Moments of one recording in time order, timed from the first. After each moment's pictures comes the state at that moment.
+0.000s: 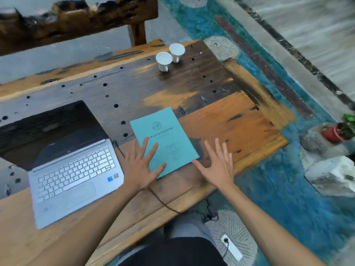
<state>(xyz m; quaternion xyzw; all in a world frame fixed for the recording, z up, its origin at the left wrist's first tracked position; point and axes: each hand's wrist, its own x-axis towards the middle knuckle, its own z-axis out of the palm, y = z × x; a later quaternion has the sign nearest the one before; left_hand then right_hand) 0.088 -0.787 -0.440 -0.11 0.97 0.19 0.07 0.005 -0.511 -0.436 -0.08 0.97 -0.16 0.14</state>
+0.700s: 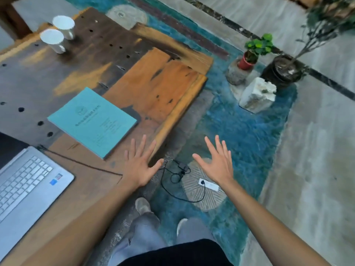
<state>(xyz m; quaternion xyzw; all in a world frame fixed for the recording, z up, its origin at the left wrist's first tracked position) 0.158 -0.632 -0.459 0.13 0.95 0.21 0.19 0.221 -0.351 -0.415 0.20 0.95 -0.19 0.13</state>
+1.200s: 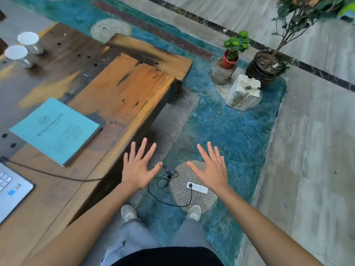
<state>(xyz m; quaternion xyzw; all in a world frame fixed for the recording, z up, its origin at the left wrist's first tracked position) 0.205 -0.479 -0.441 0.17 0.96 0.15 0.16 0.284 -0.213 -0.437 0.17 0.95 -0.21 0.13</state>
